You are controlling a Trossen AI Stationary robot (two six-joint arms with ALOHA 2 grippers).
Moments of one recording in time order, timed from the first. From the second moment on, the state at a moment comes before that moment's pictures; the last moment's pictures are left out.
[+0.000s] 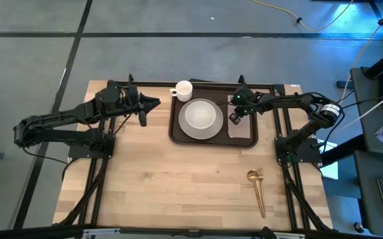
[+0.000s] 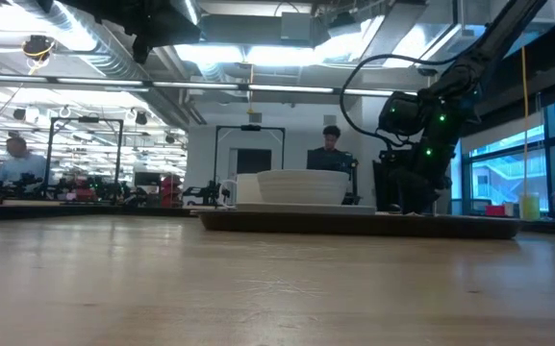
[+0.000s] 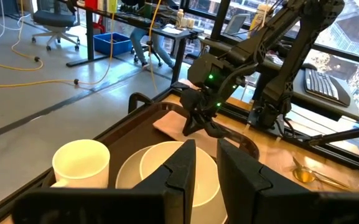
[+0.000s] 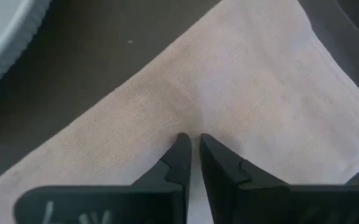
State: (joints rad) left arm 0.33 0.76 0.68 -0.09 -0.06 -0.26; right arm -0.68 1.56 0.68 -0.25 0.09 0.03
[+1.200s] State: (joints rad) left arm 0.33 0.76 0.68 -0.07 -0.06 -0.20; right arm -0.13 1.37 1.03 -0.72 -0.37 0.88
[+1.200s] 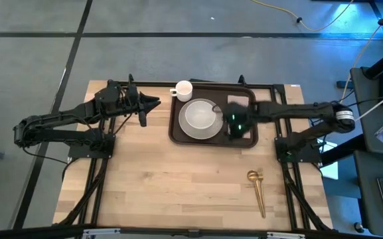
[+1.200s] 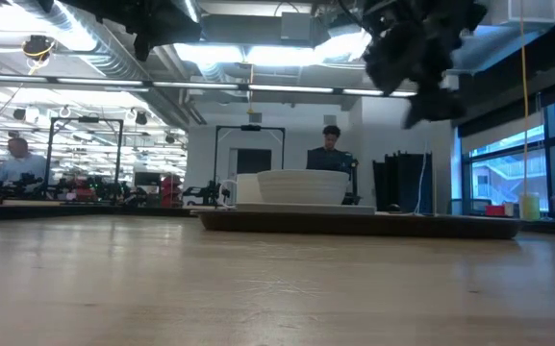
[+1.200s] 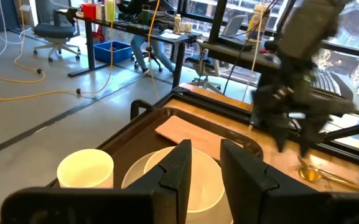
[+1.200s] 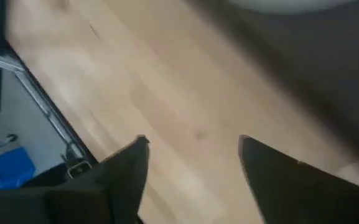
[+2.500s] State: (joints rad) left arm 0.33 0.76 0.68 -0.07 -0.06 -0.14; right arm 0.56 1.57 1.03 -1.10 -0.09 1.50
